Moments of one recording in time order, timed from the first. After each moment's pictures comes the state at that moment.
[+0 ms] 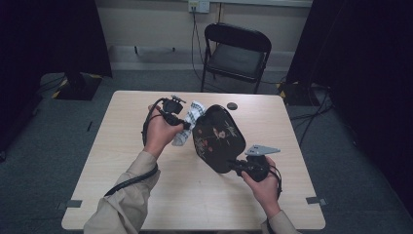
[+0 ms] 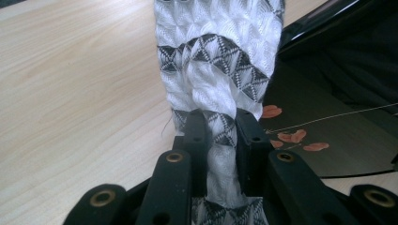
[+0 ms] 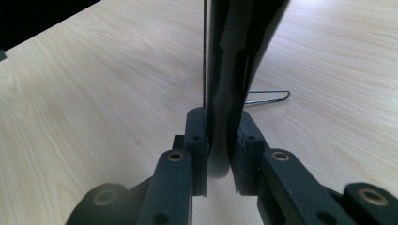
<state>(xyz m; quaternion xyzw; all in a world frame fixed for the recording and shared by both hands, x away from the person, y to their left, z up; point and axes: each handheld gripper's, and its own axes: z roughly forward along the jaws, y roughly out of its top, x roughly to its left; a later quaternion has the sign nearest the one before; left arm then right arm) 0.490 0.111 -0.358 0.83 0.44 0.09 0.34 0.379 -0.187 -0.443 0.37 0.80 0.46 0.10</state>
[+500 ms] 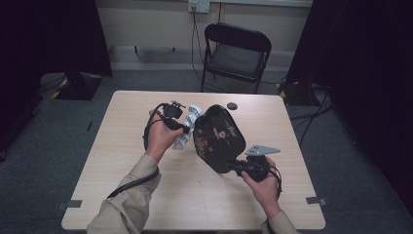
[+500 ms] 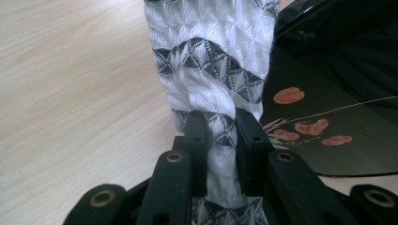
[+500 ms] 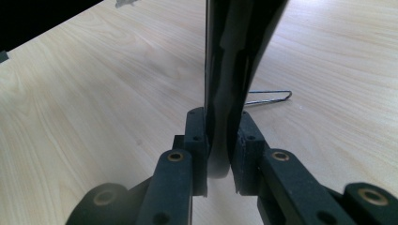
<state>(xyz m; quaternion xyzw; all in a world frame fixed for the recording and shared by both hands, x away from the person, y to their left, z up) 0.491 0.112 -0.379 0.83 0.45 0.09 0.33 0.379 -0.188 -0.443 0.37 0.80 0.46 0.10</state>
